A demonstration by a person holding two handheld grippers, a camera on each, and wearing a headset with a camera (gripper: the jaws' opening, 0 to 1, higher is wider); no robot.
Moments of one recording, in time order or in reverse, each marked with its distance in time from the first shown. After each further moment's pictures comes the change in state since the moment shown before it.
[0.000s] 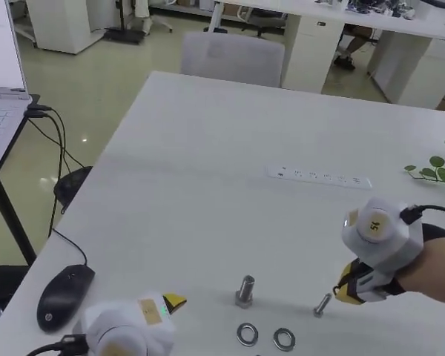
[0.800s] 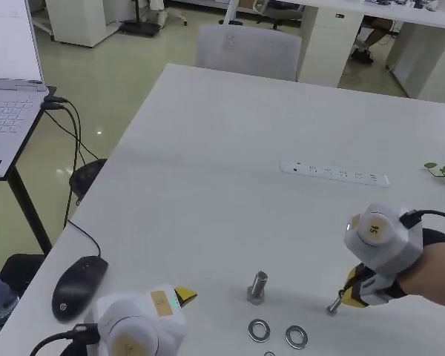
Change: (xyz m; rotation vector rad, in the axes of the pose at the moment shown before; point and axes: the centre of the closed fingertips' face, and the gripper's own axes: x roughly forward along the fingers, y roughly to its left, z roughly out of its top) left arm 0.000 0.001 -0.003 -0.011 0.014 0.005; right arm 0.023 -0.001 -0.004 0.005 0.025 0.029
